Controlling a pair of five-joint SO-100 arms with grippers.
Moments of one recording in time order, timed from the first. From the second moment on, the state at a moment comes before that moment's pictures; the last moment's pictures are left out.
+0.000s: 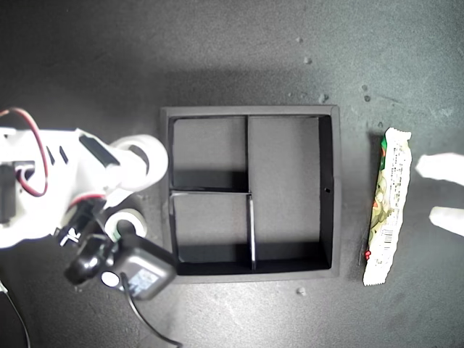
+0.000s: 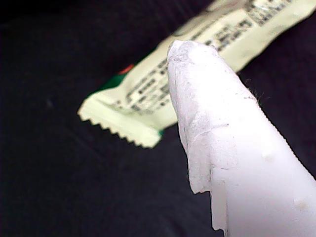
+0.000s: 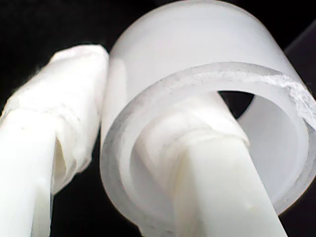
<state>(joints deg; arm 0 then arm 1) 1.3 107.2 97.6 71.0 -58.6 -12.0 118.6 108.7 65.4 63.7</state>
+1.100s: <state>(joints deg) -0.1 75.1 68.8 75.6 -54.5 -22.1 85.9 112.1 51.7 63.8</state>
